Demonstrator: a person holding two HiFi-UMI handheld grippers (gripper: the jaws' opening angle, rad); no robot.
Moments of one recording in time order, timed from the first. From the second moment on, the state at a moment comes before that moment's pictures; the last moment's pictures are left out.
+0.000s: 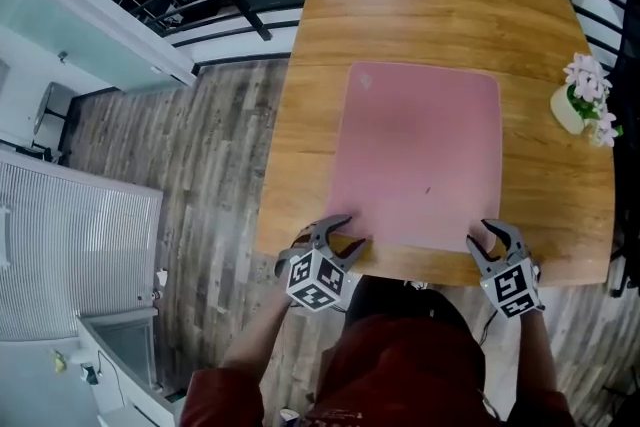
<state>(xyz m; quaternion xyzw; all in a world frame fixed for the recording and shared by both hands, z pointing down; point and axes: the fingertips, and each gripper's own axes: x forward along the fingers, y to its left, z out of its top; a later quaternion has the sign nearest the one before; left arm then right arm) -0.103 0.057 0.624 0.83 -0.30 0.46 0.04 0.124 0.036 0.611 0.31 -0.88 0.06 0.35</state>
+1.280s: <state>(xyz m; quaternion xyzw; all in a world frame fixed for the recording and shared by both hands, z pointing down) -0.138 0.056 0.677 0.81 -0.08 0.58 0.07 0.118 0.057 0.679 0.03 -0.84 0.03 0.54</state>
